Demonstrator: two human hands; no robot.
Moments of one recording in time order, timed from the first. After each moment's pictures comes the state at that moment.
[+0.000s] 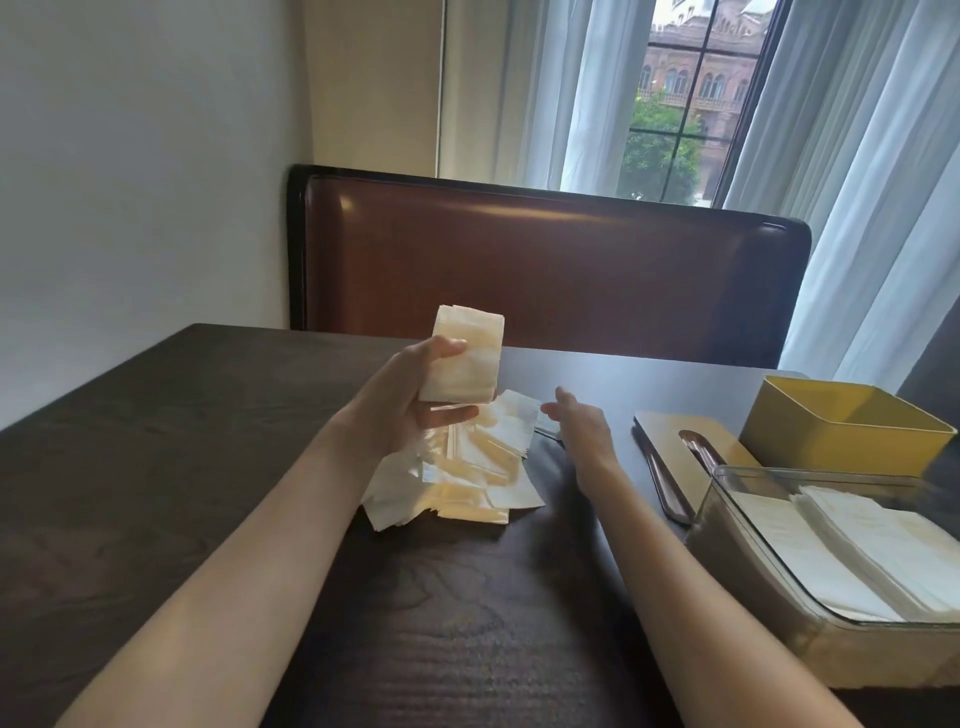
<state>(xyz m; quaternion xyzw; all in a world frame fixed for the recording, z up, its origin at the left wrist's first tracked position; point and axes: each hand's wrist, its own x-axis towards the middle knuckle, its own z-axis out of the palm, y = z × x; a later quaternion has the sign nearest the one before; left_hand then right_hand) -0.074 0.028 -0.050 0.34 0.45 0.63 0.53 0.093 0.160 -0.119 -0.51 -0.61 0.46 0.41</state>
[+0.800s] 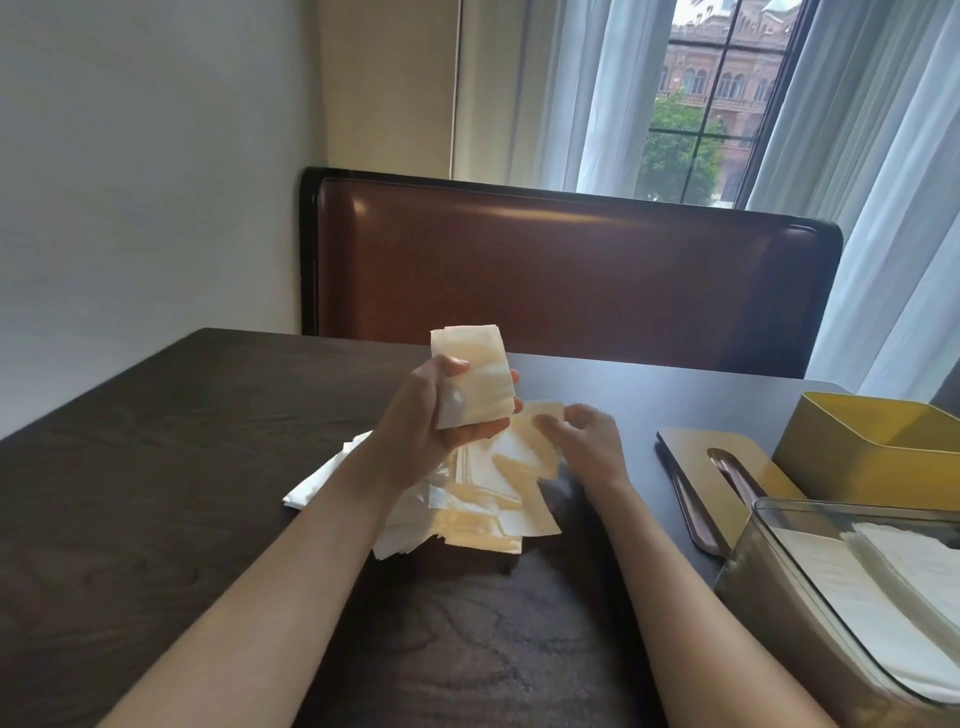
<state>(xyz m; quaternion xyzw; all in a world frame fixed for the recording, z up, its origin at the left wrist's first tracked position) -0.070 0.040 -0.066 0.33 0.36 0.68 0.54 0.081 0.181 -0.135 -0.45 -0.68 0.39 0.43</state>
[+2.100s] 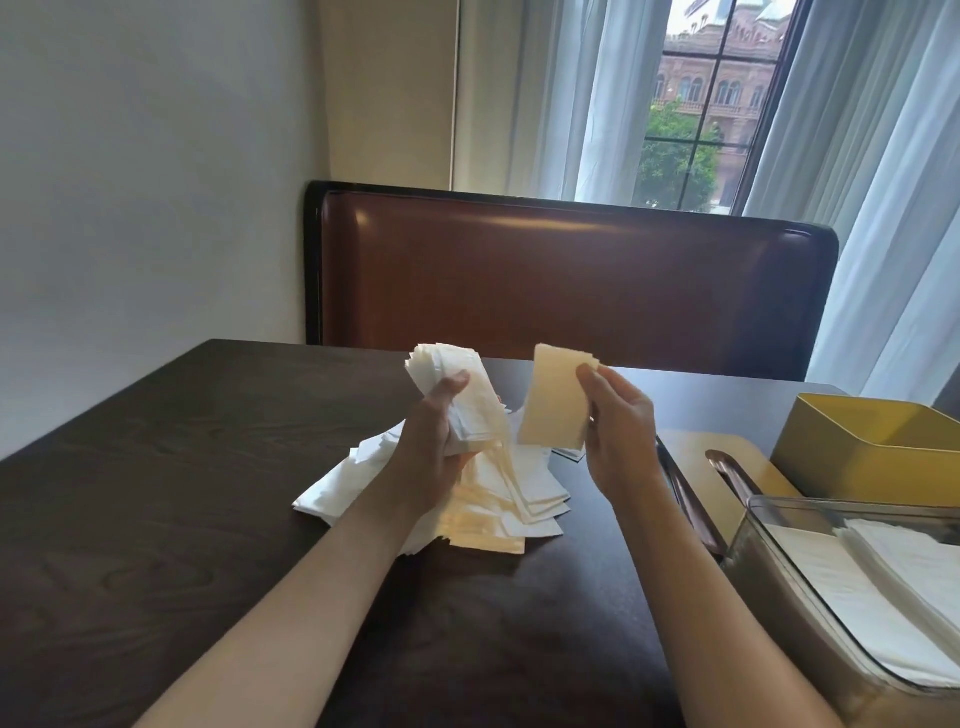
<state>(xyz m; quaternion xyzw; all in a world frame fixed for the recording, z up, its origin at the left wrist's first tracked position) -0.057 0.047 -0.085 0.26 0.40 0.73 0.50 0.097 0.123 -0.074 -0.27 -0.53 0.58 0.56</state>
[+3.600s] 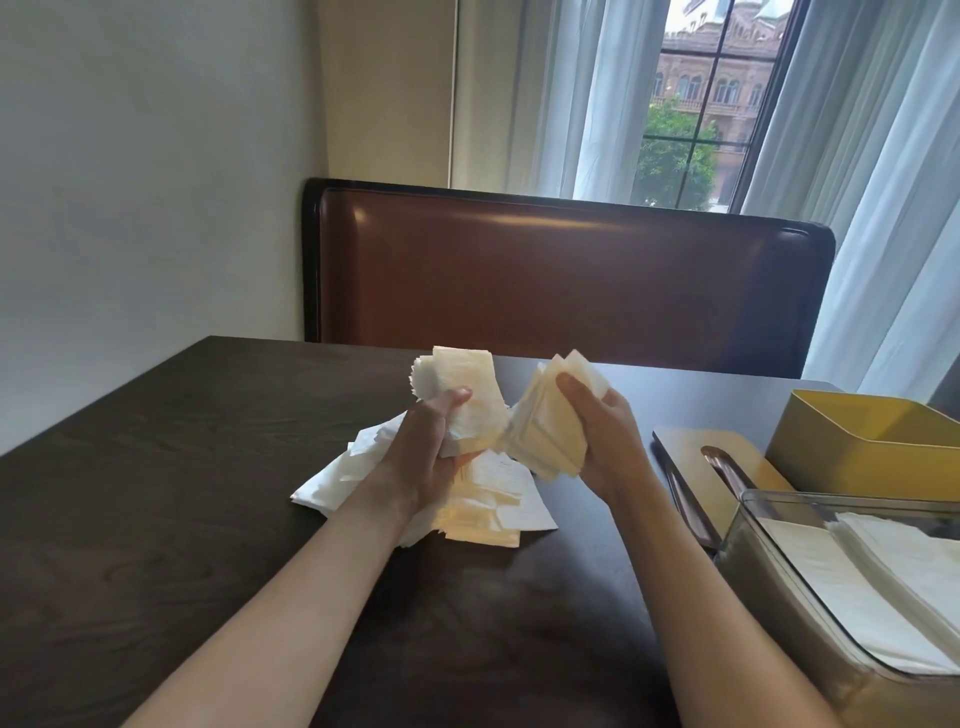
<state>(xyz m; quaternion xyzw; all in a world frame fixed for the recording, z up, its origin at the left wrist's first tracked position) -0.058 0.040 -0.089 0.27 0.41 0.70 0.51 0.100 0.130 -0.085 -0.24 -0.55 0.64 0.48</state>
